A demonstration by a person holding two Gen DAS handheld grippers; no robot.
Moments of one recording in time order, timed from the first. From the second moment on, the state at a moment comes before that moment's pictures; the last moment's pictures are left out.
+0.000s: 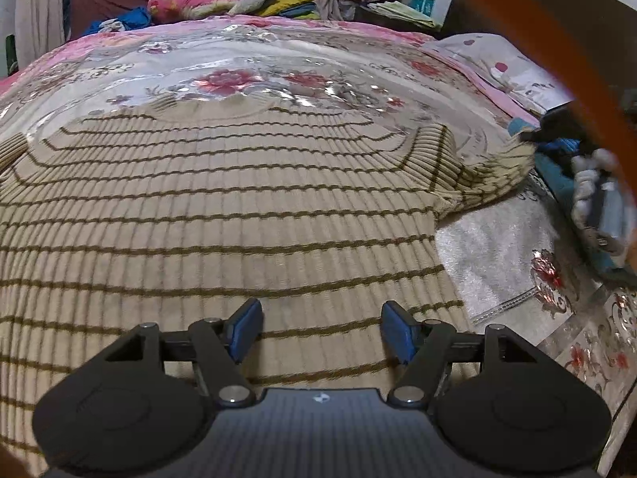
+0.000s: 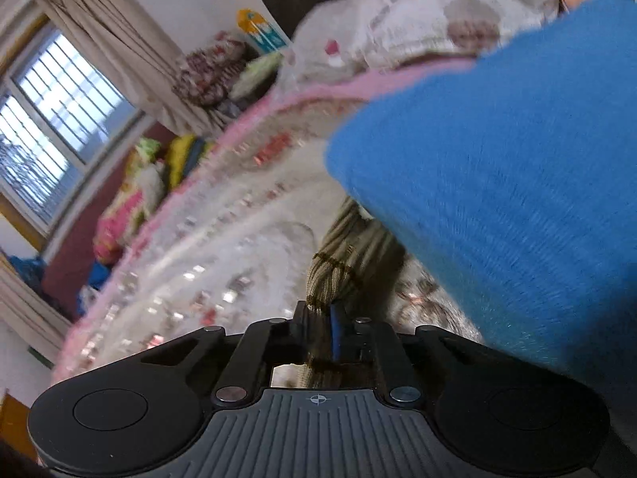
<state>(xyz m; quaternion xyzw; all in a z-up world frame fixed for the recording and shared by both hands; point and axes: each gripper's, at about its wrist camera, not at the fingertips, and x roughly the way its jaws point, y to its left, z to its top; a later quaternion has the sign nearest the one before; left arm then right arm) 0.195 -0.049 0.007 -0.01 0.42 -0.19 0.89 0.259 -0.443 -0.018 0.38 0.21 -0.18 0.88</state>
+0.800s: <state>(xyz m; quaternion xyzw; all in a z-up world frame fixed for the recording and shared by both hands) 0.179 0.068 0.013 -0.09 0.40 -0.10 0.91 0.255 -0.183 0.051 0.15 0.22 0.08 0.96</state>
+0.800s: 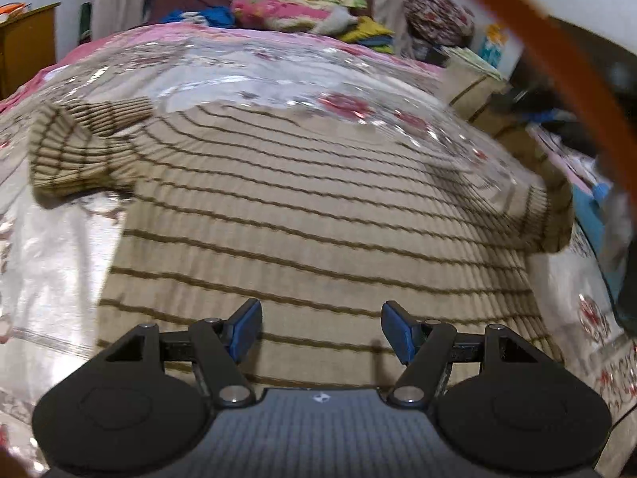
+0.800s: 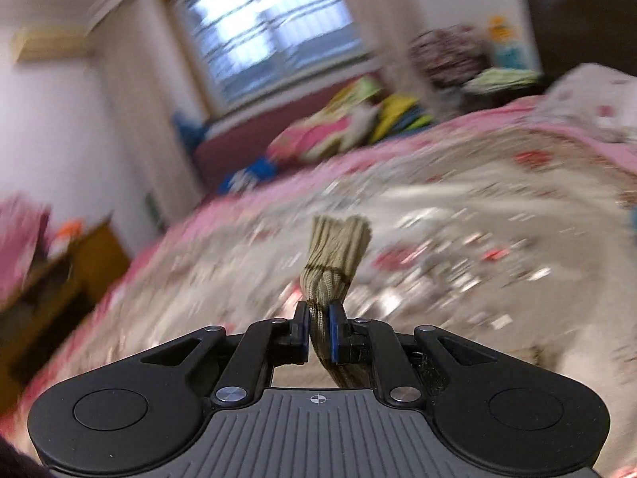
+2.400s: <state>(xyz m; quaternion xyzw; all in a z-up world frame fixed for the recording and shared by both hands) 0.189 0.141 0.010 -0.15 0.36 -0.03 0.92 0.281 -0.001 0.021 -0.08 0.29 0.22 0.93</state>
